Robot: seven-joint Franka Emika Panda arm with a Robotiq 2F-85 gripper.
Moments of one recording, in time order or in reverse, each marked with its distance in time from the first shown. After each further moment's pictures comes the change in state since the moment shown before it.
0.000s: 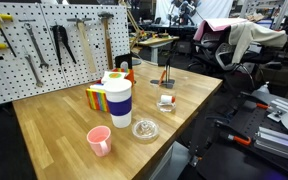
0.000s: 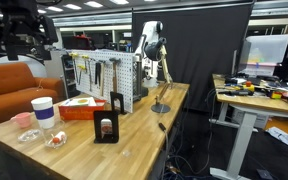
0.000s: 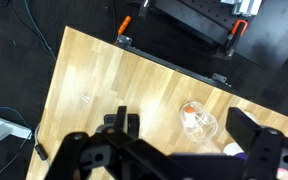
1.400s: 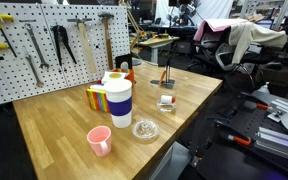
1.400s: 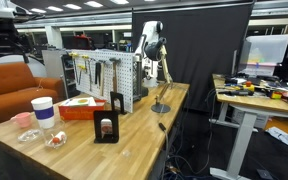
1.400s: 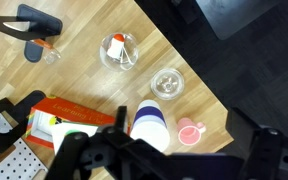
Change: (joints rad) arm 0.272 0.300 0.291 0.128 0.208 0.225 0.013
